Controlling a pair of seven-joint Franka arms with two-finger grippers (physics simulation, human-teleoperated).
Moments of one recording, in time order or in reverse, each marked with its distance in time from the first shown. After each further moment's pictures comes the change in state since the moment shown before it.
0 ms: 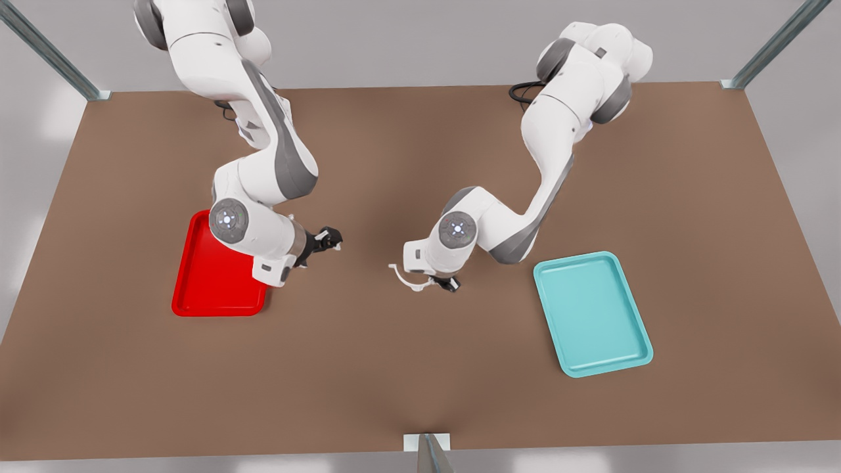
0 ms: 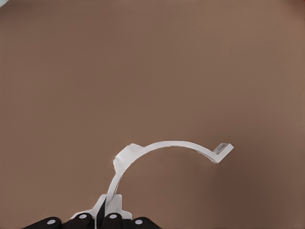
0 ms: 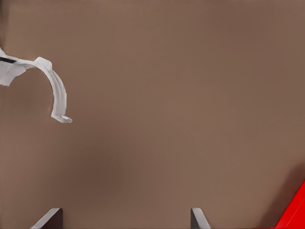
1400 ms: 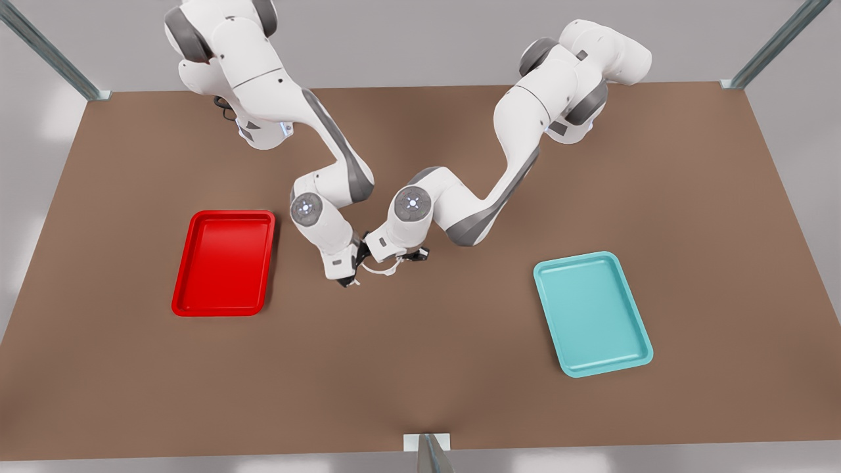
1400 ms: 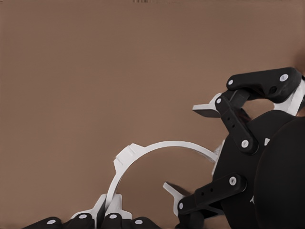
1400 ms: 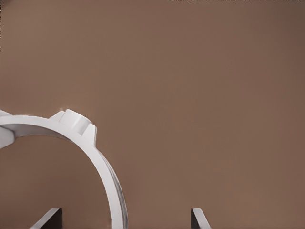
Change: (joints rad) left arm -0.118 0.042 -0.009 0.067 -0.002 -0.022 -0.580; right arm 0.145 0.095 0.057 -0.298 0.053 0.648 -0.445
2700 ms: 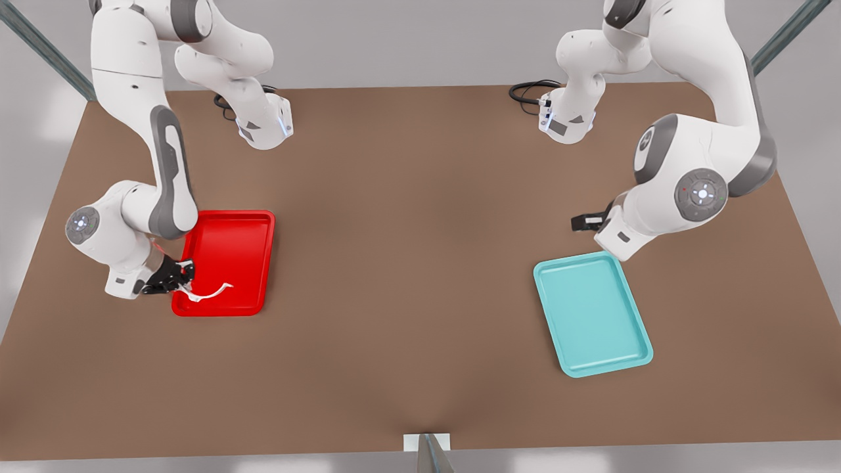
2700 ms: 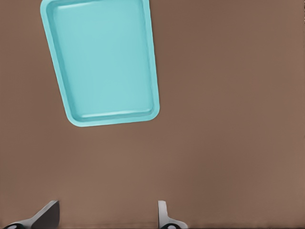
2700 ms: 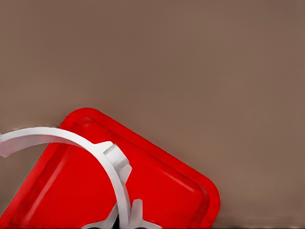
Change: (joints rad) left arm 0.556 -0.588 0.088 -0.348 -0.121 -0.573 0.238; right arm -0.570 -0.185 -0.161 -0.163 -0.192 -0.172 -0.239
